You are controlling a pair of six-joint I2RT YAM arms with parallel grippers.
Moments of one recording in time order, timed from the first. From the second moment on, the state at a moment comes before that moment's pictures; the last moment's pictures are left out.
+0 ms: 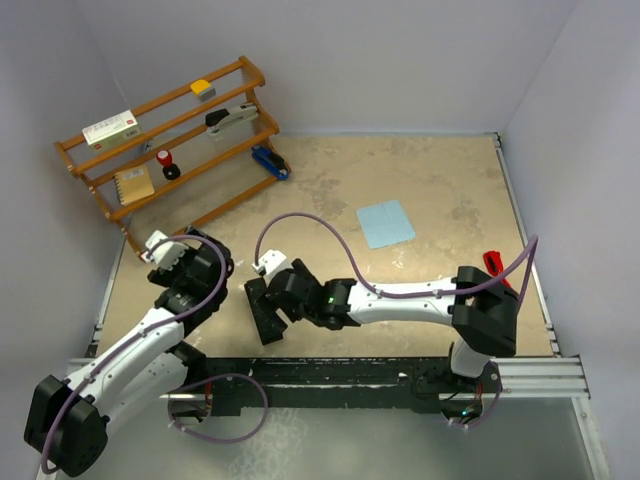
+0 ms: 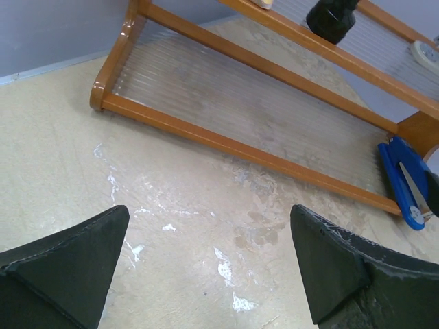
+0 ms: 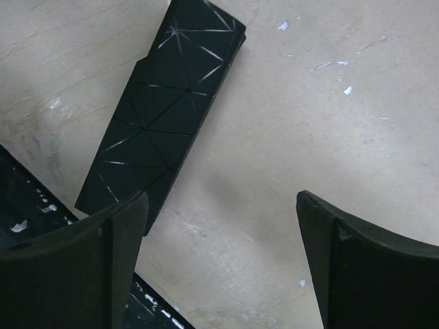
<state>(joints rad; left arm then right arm) -0.51 0.82 0.43 -0.17 -1.16 -0.96 1.28 1.69 1.12 -0.26 0.38 0.32</state>
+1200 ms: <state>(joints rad) -0.50 0.70 0.38 -0.37 -1.18 -1.15 1.36 1.87 1.19 -0.16 0.30 0.42</state>
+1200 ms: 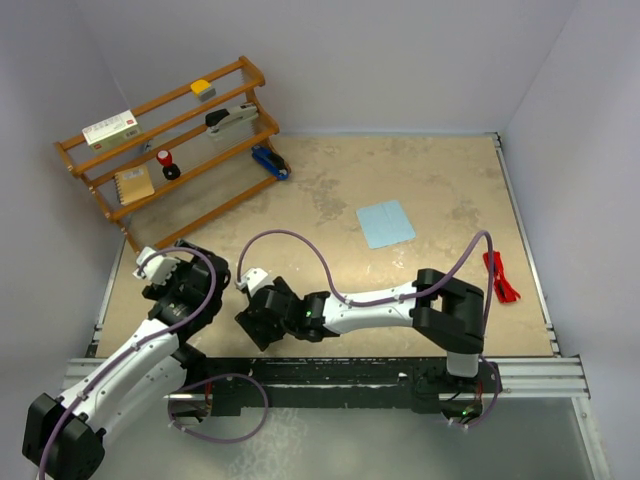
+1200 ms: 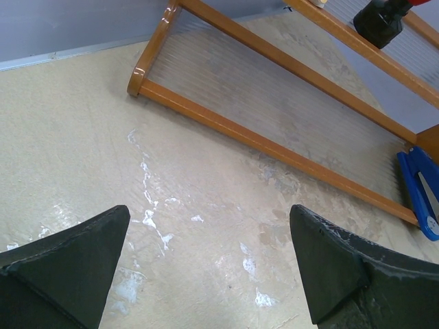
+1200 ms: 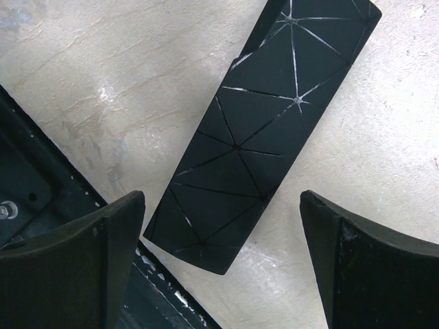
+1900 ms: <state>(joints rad) -0.51 0.69 0.38 -0.38 -1.18 -1.15 1.36 1.88 1.17 -0.12 0.34 0.48</state>
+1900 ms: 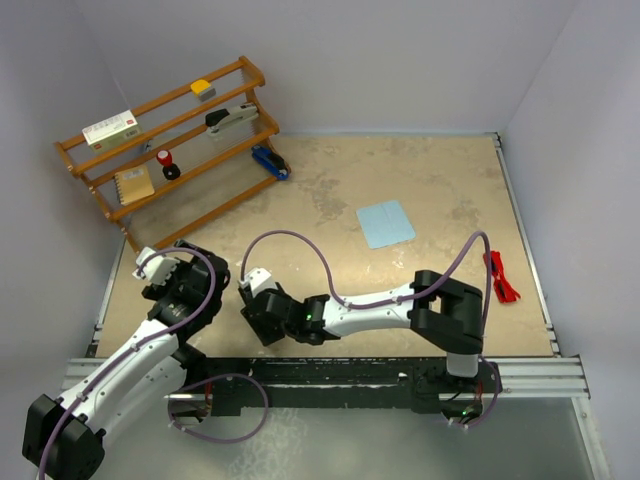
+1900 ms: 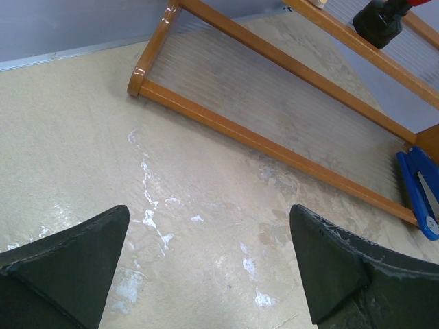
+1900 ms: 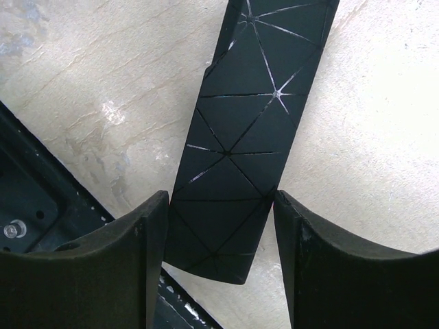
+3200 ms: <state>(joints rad) -0.51 0.75 0.34 -0.30 -1.11 -1.13 1.13 1.63 0.88 -0.18 0.46 0.45</state>
